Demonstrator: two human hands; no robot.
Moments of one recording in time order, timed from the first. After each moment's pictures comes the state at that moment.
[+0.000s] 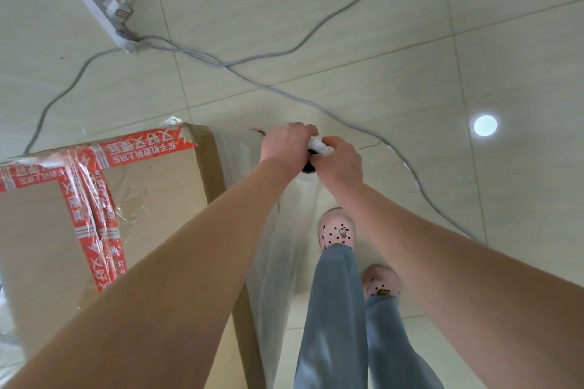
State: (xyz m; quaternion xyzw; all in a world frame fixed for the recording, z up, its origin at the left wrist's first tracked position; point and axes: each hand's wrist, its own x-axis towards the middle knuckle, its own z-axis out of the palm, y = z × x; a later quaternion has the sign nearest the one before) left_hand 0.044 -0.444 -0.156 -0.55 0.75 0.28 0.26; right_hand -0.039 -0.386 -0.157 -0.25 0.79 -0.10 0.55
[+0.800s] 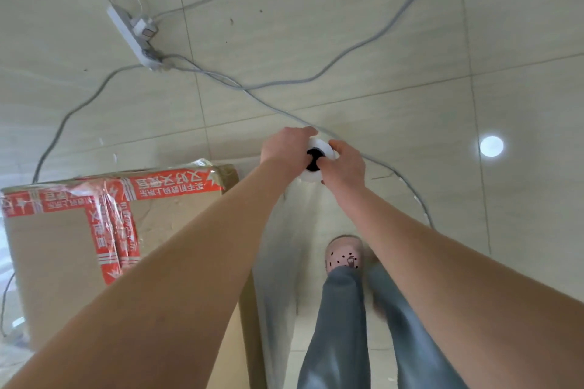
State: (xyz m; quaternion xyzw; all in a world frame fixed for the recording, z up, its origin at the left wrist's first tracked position) left_hand 0.063 -0.521 -0.149 -0.59 0.70 0.31 0.26; right_hand -0.021 -0.460 -0.156 -0.20 0.79 -0.17 0.56
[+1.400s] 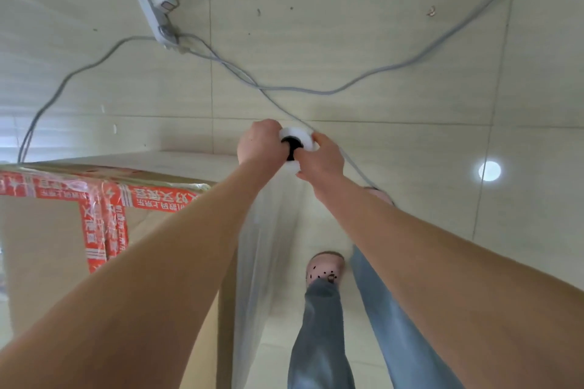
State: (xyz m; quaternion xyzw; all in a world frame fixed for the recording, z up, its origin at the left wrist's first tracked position) left_hand 0.096 -0.585 -0.156 -0.76 0.53 0.33 0.16; right_hand 0.003 -0.556 -0.161 -0.22 0.73 -0.10 0.64
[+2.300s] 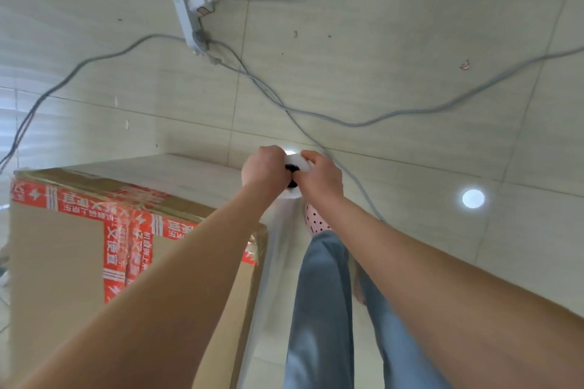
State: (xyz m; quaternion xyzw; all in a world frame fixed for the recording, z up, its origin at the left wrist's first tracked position) left_hand 0.160 -0.624 -0.160 -0.77 0.48 0.36 0.22; right_hand 0.060 -0.617 -0.155 -0.37 0.69 0.01 0.62
